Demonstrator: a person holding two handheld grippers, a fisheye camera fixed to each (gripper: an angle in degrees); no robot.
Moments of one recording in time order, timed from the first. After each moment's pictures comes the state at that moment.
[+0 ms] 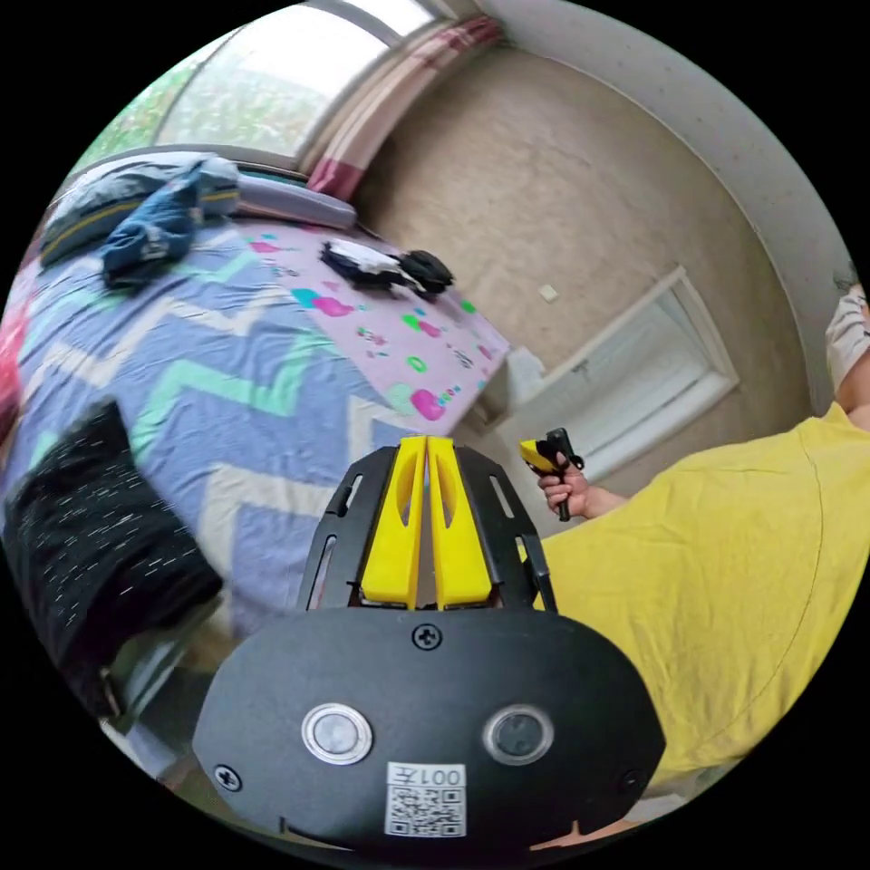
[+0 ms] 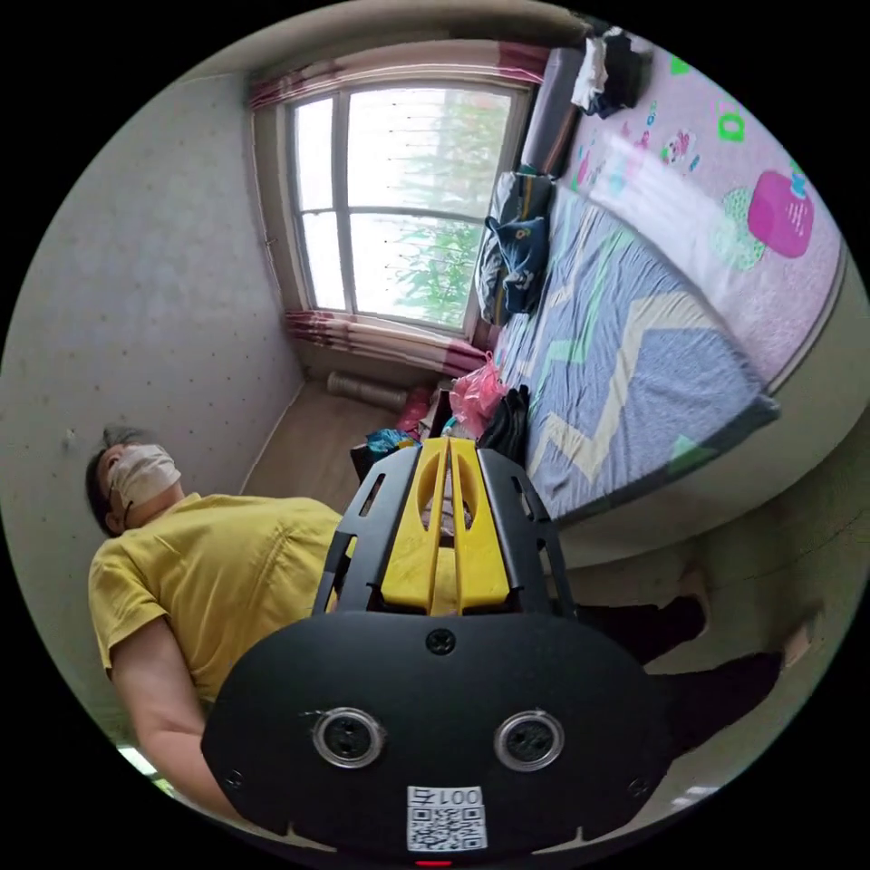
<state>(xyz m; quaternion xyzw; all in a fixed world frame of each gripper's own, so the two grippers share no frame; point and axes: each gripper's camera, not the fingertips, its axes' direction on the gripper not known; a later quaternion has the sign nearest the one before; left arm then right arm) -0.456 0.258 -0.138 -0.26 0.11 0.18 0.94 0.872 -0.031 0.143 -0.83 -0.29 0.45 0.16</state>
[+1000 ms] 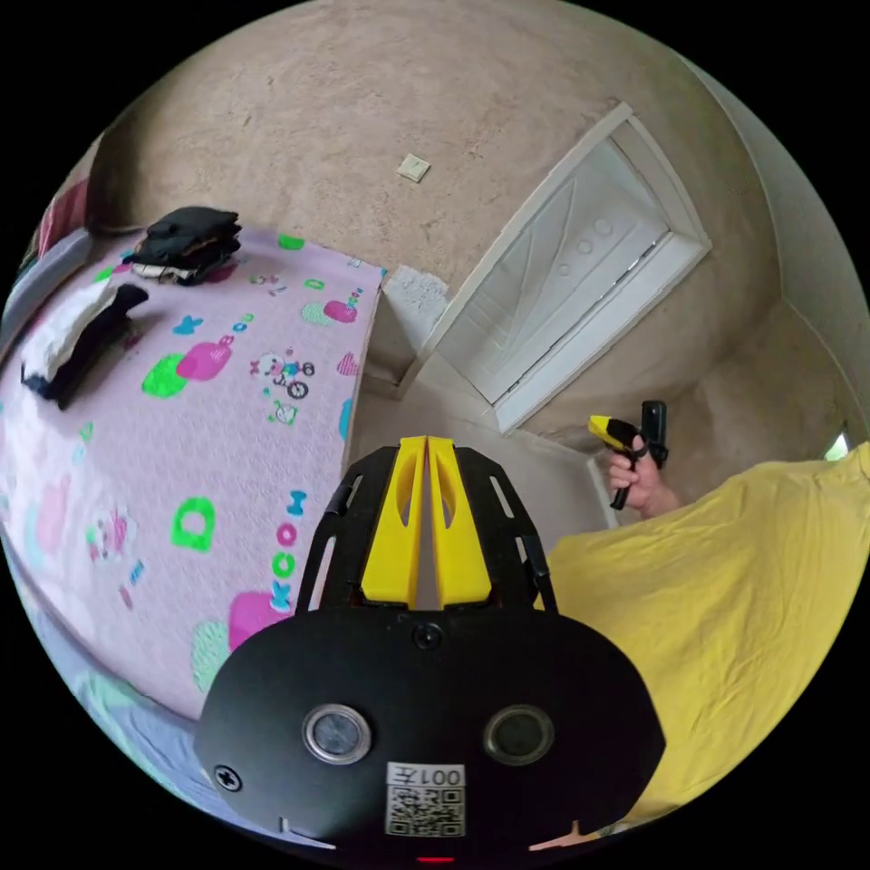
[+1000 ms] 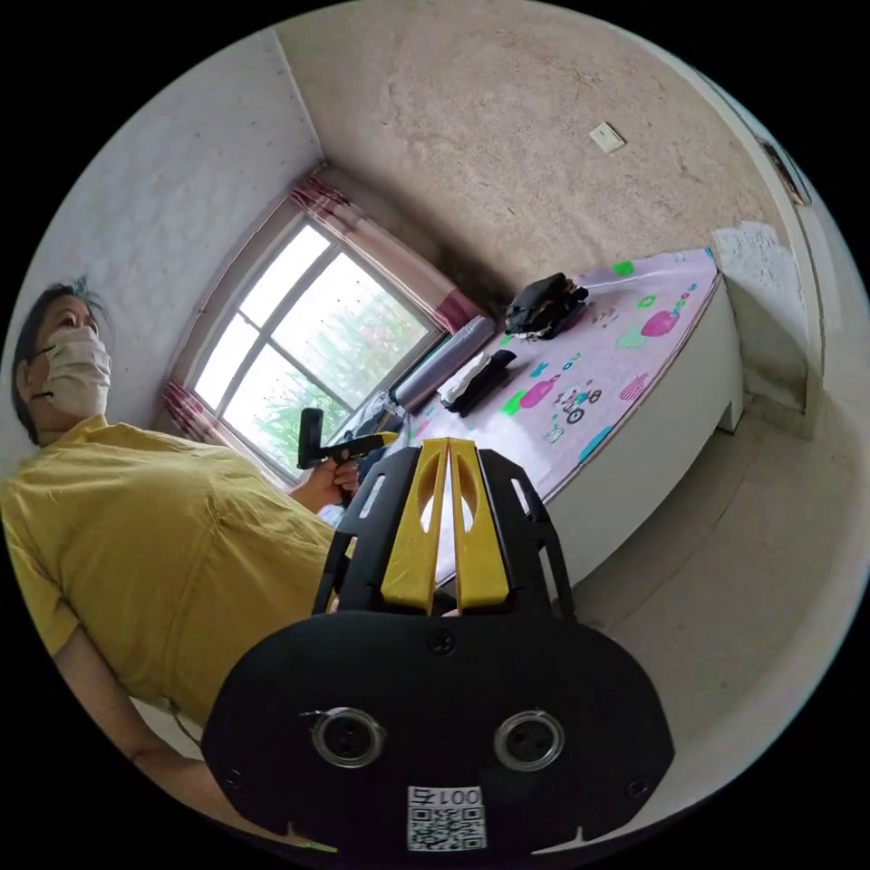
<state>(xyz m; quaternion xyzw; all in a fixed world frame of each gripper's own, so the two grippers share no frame) 0.276 0.418 0.512 -0.41 0.24 0.36 0.81 1.240 -0.179 0.567 -0.80 -0.21 0.19 0.52</state>
